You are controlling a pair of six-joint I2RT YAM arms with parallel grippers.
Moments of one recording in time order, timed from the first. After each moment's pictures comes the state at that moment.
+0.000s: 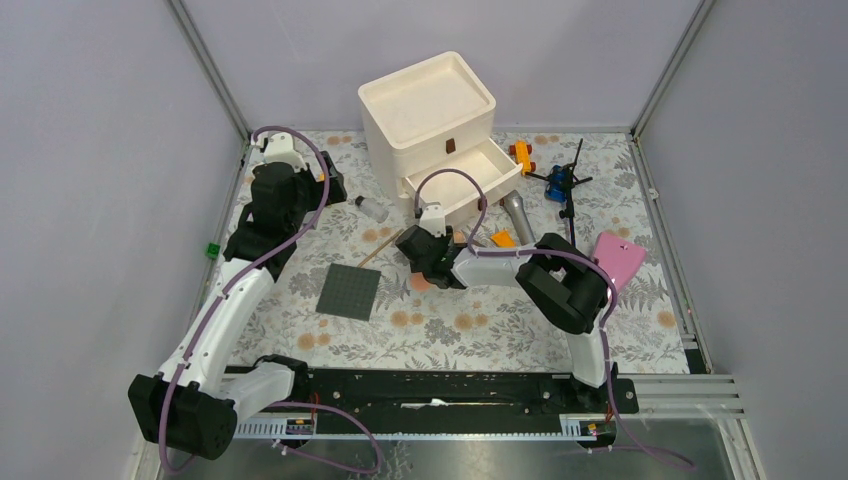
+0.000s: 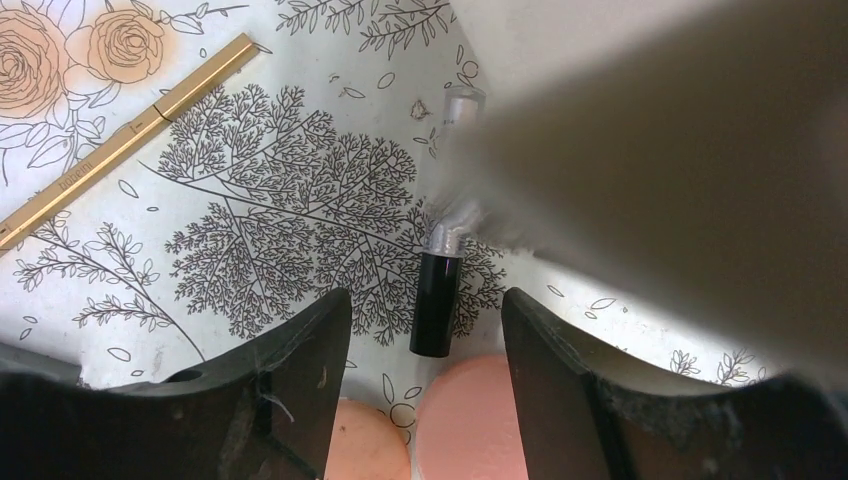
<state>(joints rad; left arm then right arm) -0.24 1.06 1.02 -0.26 -0.19 -0.31 0.95 2.00 1.20 -0.10 0.60 0.59</state>
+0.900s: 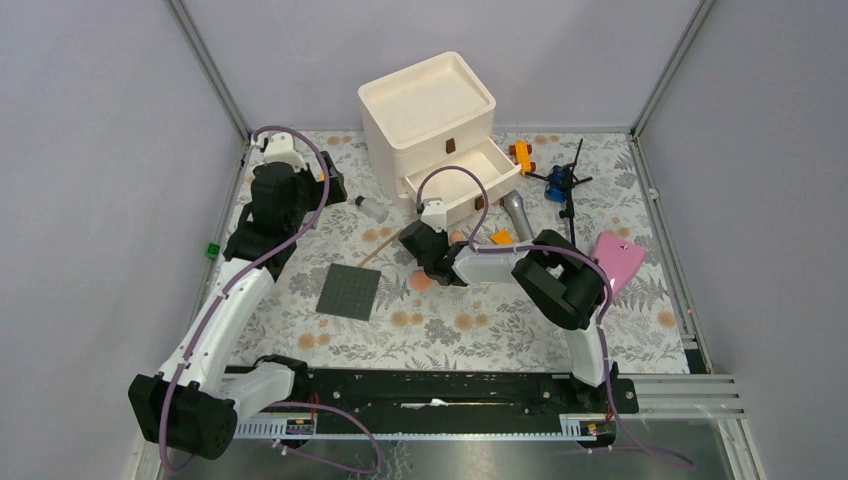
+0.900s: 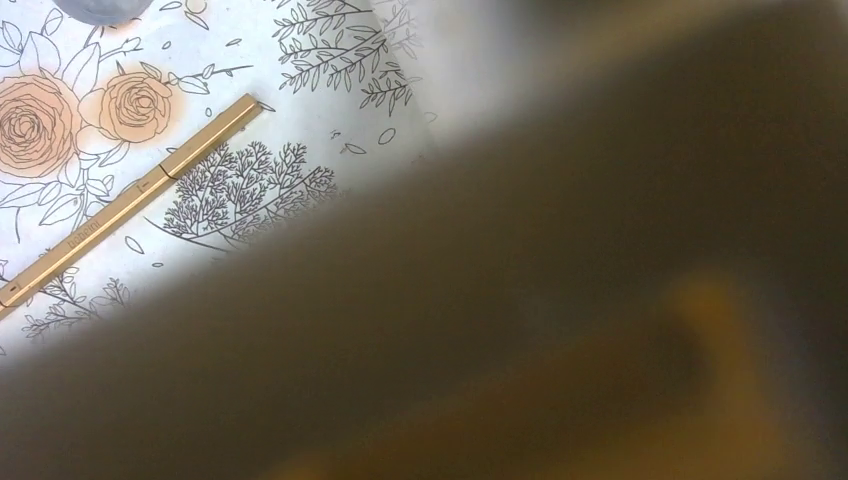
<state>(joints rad) -0.24 1.06 1.02 -0.26 -0.19 -0.31 0.92 2.03 1.19 0.01 0.59 0.57</state>
